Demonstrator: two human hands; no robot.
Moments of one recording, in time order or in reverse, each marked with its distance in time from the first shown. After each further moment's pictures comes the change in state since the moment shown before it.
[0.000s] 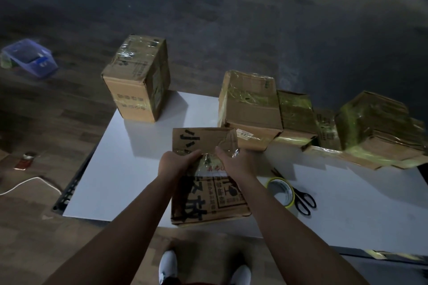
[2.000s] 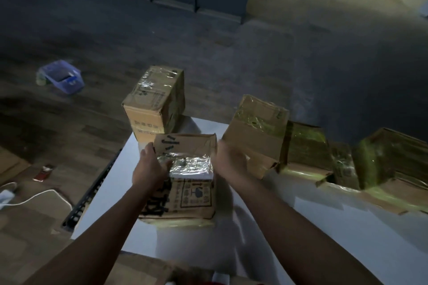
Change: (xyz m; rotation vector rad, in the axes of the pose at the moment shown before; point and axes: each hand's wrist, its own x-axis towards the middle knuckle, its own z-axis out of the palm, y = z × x) left_hand 0.040 0.026 -0.076 0.476 0.347 0.340; right_hand 0.029 -0.101 0.014 -0.656 0.032 -0.566
